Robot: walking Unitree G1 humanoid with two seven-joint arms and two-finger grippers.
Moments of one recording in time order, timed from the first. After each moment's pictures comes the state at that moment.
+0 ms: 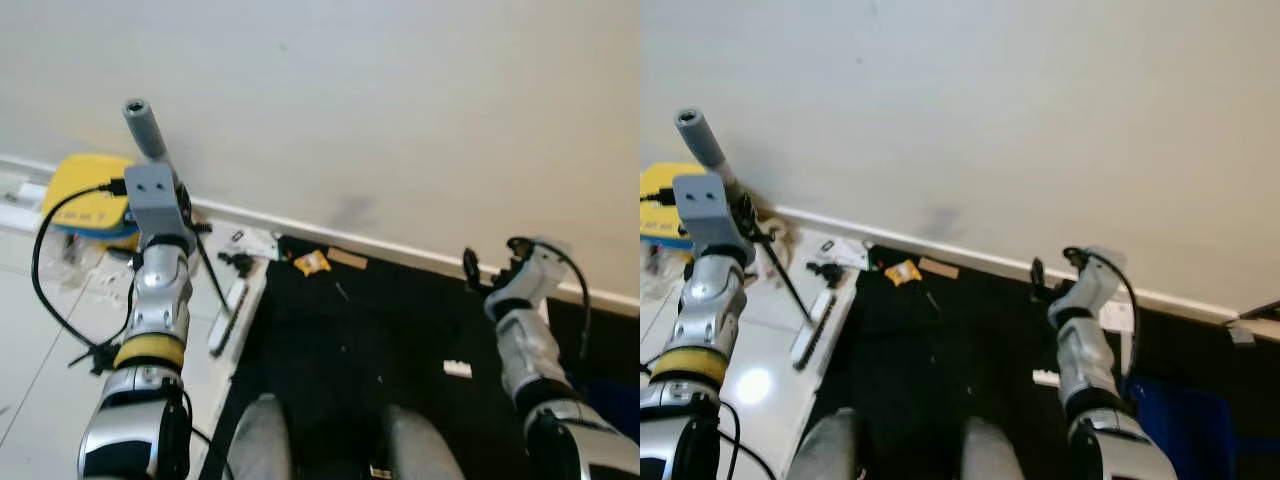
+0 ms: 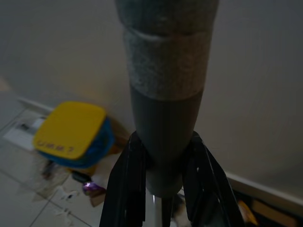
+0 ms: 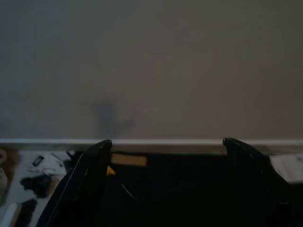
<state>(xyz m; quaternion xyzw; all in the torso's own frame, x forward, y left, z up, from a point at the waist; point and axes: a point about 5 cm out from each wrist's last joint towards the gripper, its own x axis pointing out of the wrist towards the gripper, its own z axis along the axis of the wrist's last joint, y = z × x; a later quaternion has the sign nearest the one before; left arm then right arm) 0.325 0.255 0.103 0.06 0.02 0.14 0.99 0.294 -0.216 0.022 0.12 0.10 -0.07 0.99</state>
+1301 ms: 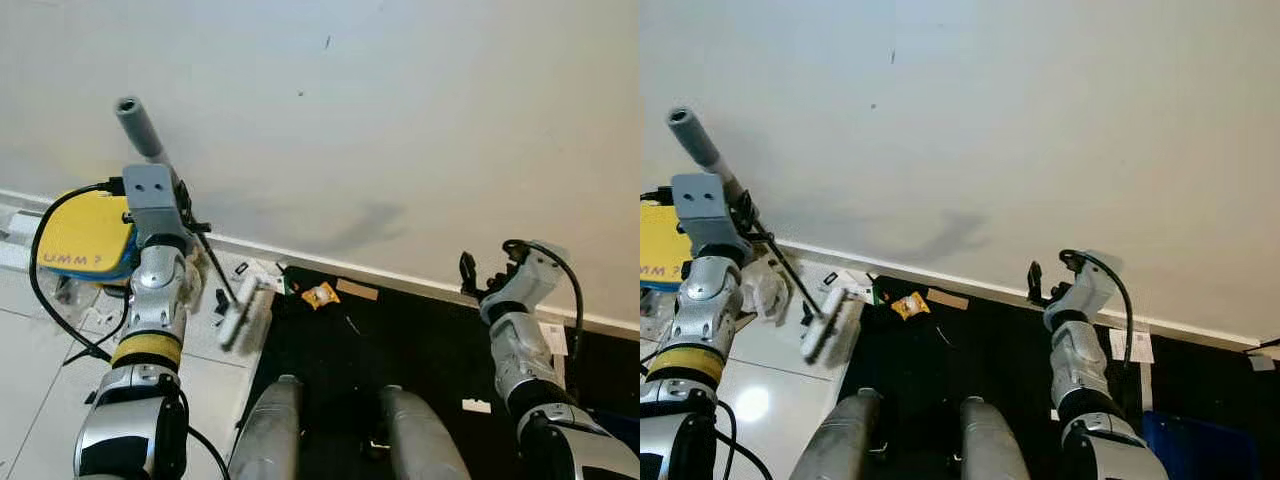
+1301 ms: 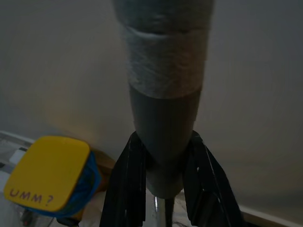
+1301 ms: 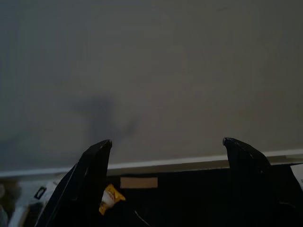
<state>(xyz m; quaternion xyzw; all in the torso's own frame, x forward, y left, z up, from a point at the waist) 0.335 0.252 0.112 0.09 0.01 0.11 0.99 0.287 -0.220 0.018 0.14 0.10 -0.10 0.98</state>
